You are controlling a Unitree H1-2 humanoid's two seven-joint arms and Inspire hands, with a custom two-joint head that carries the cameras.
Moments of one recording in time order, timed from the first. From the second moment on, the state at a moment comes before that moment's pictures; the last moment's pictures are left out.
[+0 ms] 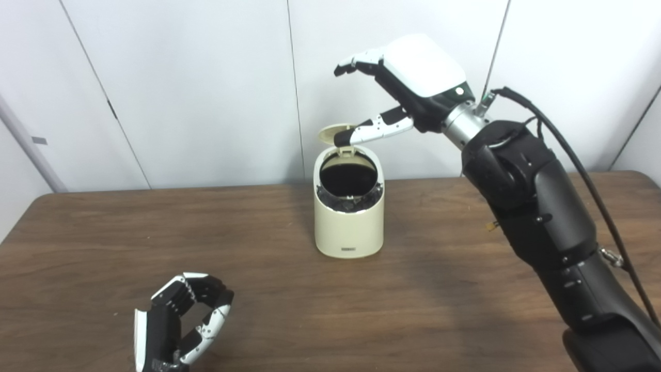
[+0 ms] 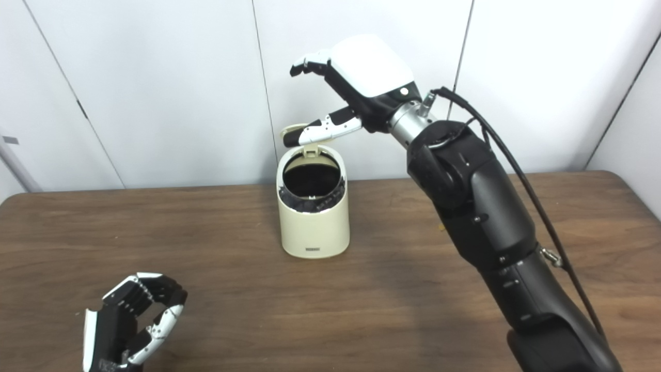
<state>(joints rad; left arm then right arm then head) 0.13 0.00 0.08 -0.14 0.11 -0.38 0.12 -0.87 -0.34 0.27 -0.05 -0.95 0.00 0.31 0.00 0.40</state>
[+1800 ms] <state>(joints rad) 0.13 -0.02 0.07 -0.14 0.12 -0.37 0.12 -0.78 -0.39 0.32 -0.03 -0.95 0.00 0.39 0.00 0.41</state>
